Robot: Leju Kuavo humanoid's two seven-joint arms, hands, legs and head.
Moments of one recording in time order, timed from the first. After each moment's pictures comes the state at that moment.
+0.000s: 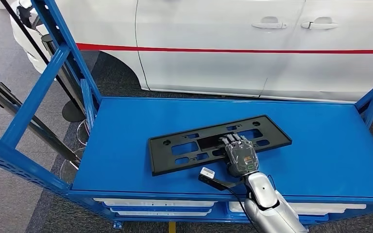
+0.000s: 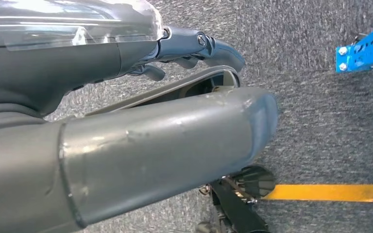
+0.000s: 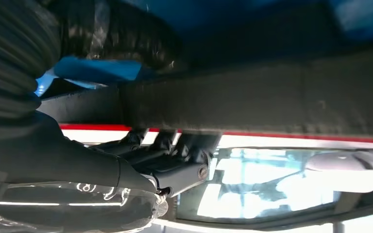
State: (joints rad) left arm -0.03 -0.10 0.73 -0.26 -0.91 0.06 -0.34; right arm -0.31 -0.11 0.44 -1.13 1.30 -0.57 0.07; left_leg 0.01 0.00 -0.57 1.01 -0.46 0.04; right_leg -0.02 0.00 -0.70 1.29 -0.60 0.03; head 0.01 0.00
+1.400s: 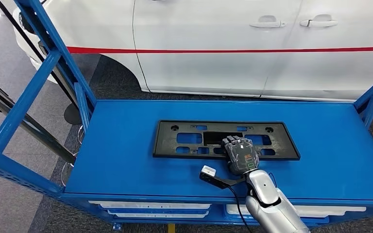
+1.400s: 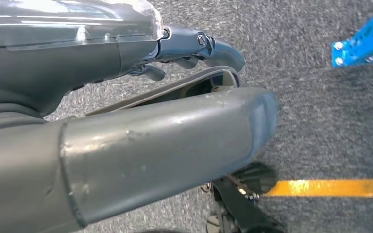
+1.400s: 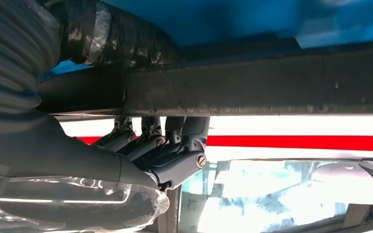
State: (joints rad) left arm -0.03 -0.07 0.73 -0.25 -0.91 0.07 -0.35; right arm -0.32 -0.11 0.44 -1.13 1.23 -0.52 0.04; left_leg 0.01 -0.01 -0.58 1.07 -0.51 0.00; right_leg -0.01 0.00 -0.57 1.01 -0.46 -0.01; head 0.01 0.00
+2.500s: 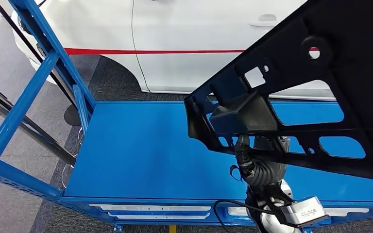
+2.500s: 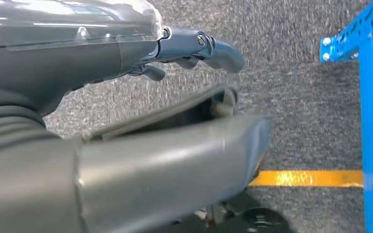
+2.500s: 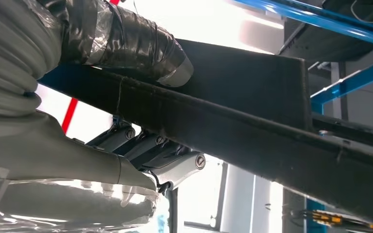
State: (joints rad) left arm -0.01 -0.12 0.78 -0.24 -0.88 0.09 -0.42; right arm -0.15 -0.05 0.45 -1.98 0.09 -0.39 -0.52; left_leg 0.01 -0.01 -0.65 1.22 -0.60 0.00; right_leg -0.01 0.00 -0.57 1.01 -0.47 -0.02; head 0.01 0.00
